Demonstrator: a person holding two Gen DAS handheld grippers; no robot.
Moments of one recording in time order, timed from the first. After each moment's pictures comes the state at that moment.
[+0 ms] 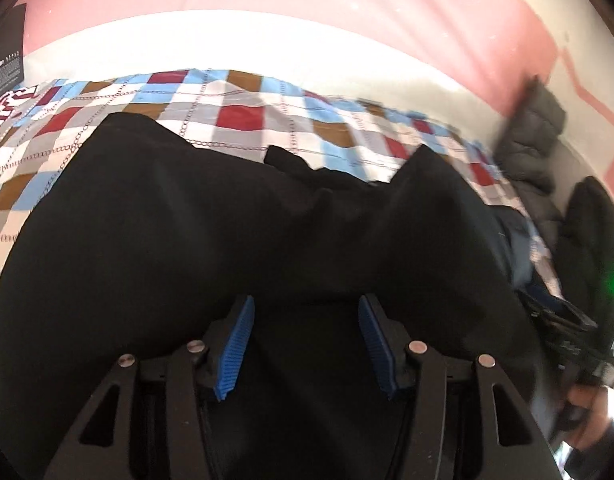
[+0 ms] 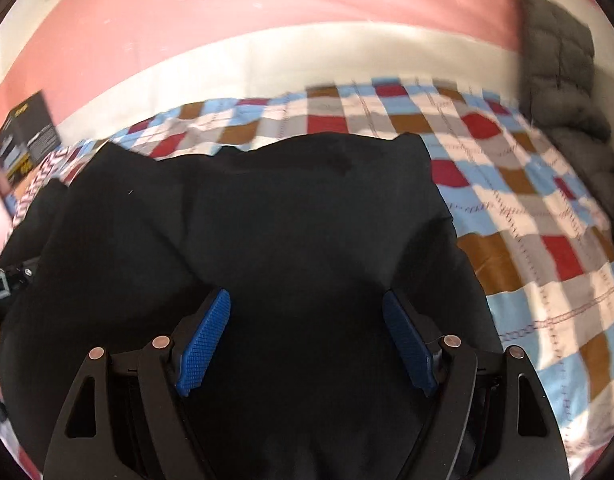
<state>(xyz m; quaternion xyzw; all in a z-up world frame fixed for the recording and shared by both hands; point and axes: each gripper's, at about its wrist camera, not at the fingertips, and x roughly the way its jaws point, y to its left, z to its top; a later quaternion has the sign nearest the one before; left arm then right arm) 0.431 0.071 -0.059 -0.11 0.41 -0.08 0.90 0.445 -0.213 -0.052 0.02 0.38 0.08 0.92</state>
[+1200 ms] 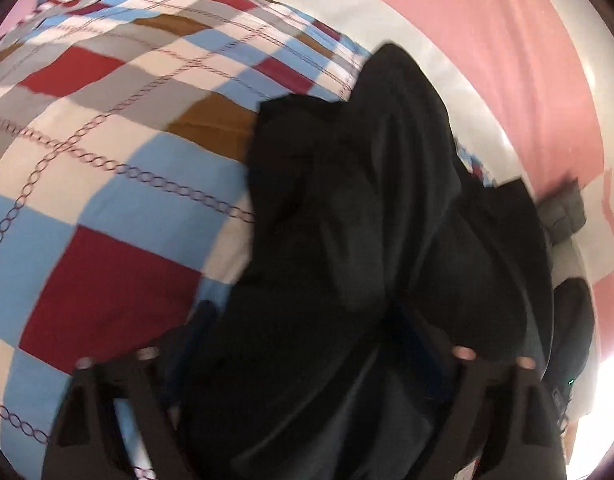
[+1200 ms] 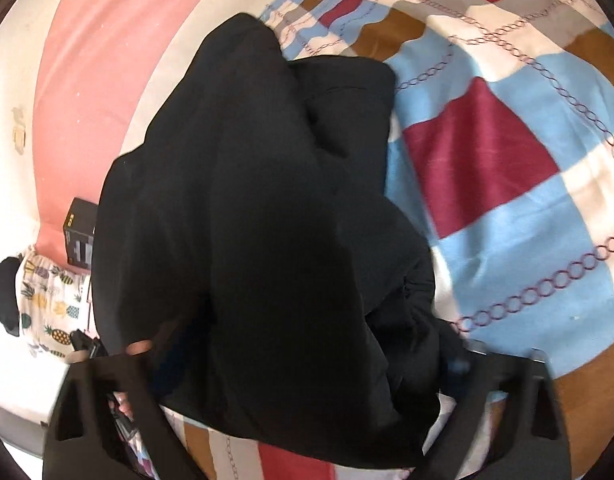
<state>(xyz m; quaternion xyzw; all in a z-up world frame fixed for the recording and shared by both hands) 0.309 0.209 -0.112 -0.30 0.45 -0.02 0.84 0.351 -0.322 -0.118 0.33 0.49 0.16 0.79</state>
